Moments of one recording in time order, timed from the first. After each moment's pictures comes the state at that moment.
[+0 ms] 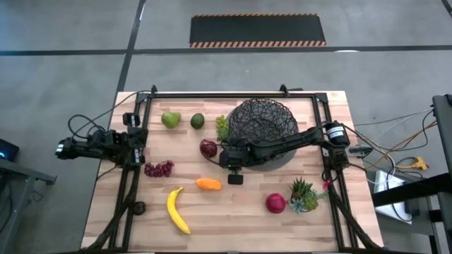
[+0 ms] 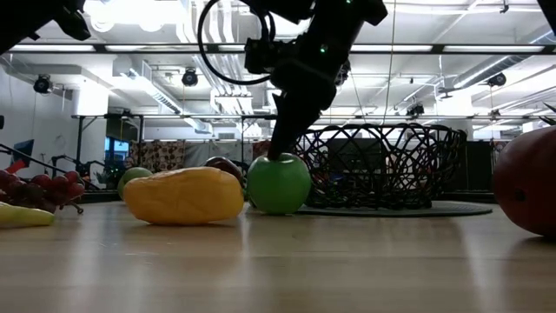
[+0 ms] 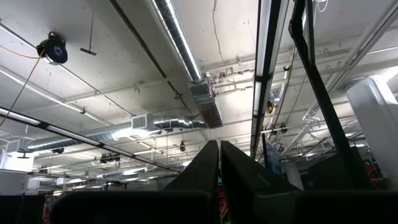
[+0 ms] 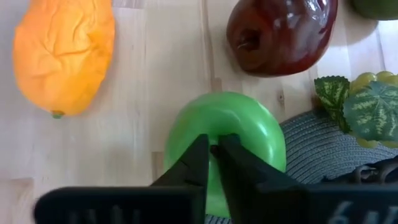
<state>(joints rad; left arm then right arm) -0.12 0.05 0.03 0.77 -0.17 0.33 0.11 1.99 1.50 -0.59 0.21 0.05</state>
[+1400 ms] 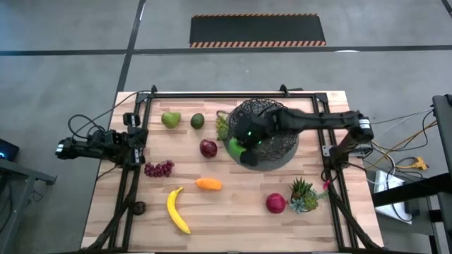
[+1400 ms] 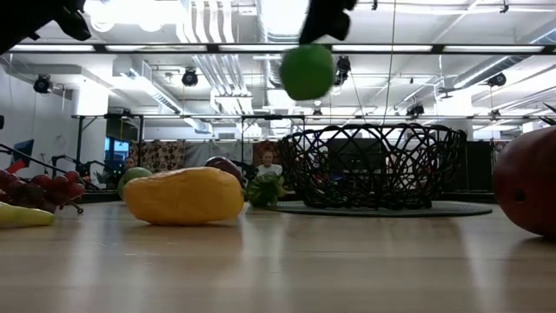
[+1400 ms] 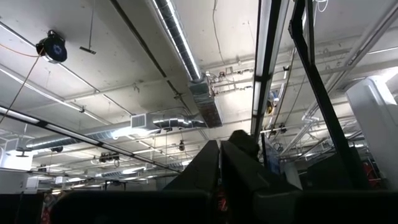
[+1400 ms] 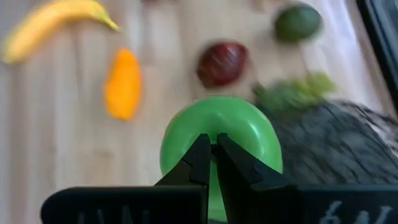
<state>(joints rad) -0.12 0.06 0.03 0.77 -0.17 0.32 0.00 1.71 1.73 -1.00 0.05 0.11</state>
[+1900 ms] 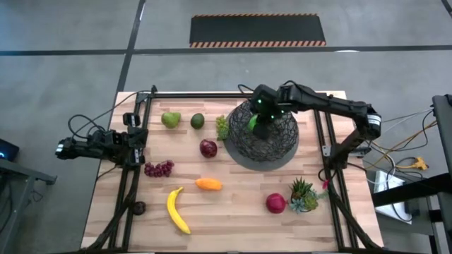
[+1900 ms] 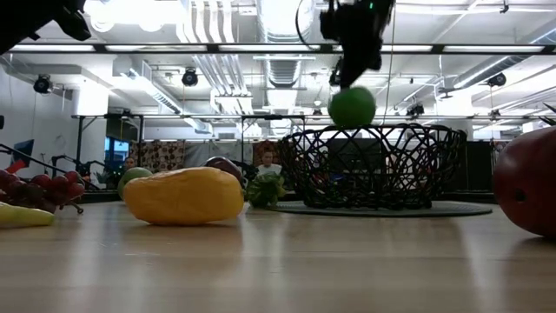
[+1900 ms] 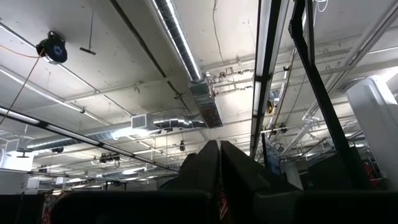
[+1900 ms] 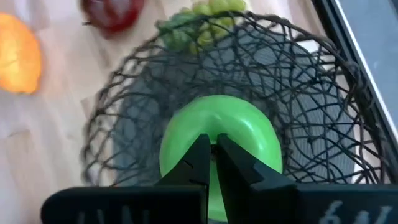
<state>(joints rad) -0.12 0.06 0.03 0.77 -0.17 0.32 -0.31 1.61 1.57 -1.08 -0.02 0.06</state>
